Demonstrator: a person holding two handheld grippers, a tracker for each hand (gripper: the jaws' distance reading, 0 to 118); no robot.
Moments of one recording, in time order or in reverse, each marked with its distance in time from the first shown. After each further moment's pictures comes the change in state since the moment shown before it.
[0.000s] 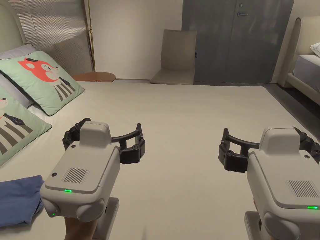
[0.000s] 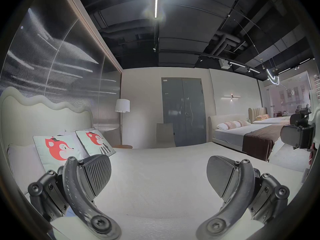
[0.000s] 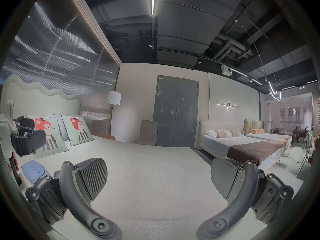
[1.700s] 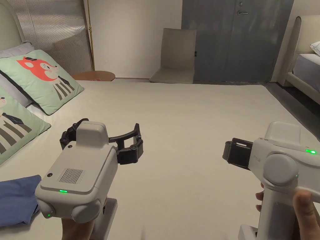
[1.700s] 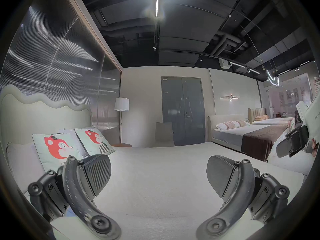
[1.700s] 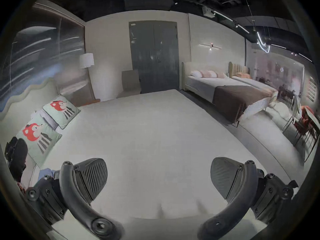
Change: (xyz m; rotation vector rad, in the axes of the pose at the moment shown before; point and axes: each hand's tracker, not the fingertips) left arm -0.003 0.000 0.000 -0.009 -0.006 0.011; right arm 0.008 0.023 -0.031 -0.560 -0.158 -0.212
